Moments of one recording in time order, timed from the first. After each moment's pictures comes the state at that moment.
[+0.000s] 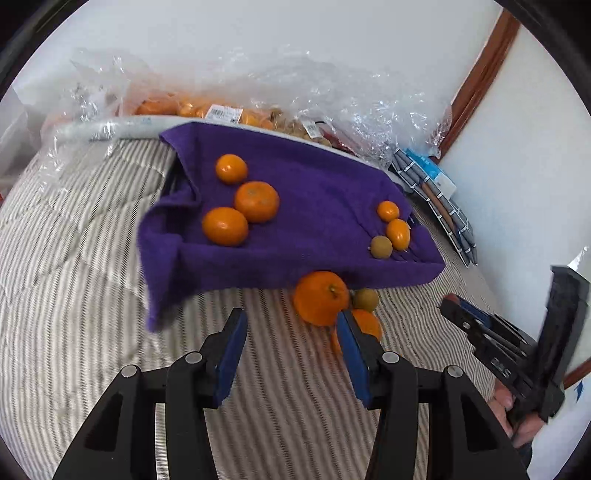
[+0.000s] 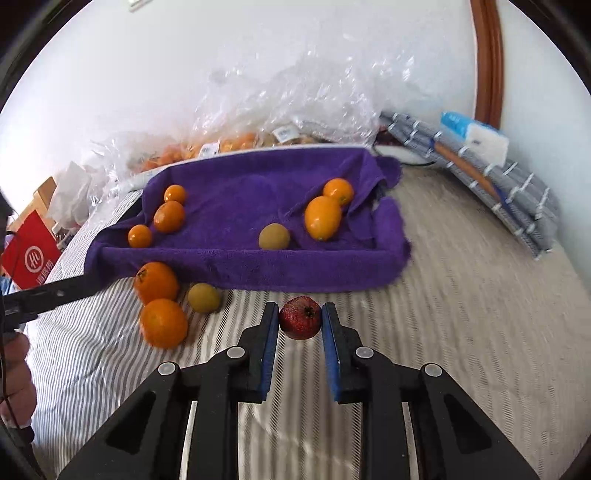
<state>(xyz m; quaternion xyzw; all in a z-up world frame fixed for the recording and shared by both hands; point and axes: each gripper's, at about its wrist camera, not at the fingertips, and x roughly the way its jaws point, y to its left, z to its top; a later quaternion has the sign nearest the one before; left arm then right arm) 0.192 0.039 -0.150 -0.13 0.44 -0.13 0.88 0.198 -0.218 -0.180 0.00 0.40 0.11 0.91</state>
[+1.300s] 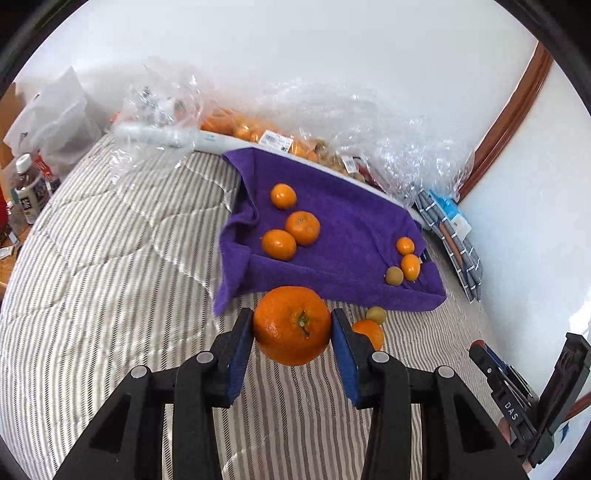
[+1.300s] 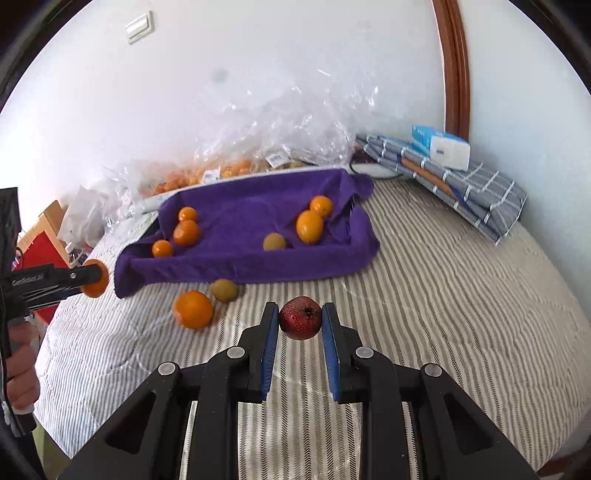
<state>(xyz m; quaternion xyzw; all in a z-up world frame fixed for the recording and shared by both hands) 0.152 0.079 -0.117 -0.18 0.41 -0.06 0.89 0.146 -0.229 -0.146 0.03 0.37 0.09 0.92</state>
